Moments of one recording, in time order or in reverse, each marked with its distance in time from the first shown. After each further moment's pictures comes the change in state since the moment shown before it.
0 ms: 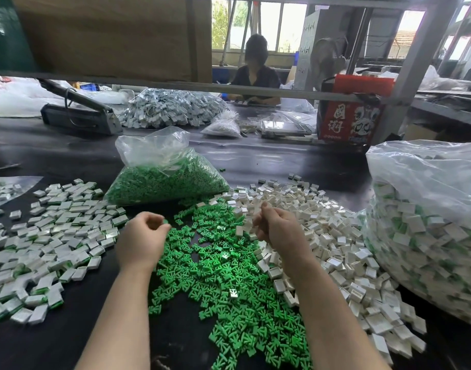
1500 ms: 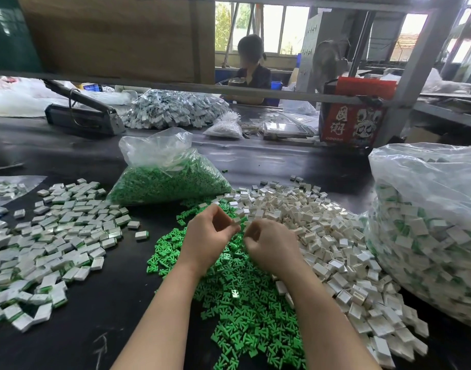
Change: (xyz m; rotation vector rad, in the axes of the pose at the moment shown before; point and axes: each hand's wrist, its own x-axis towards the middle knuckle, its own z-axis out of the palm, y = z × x) left_hand -0.036 0.054 0.049 -0.403 -0.337 0.334; right_hand 0.006 0.020 0.010 -1.049 -0.050 -0.178
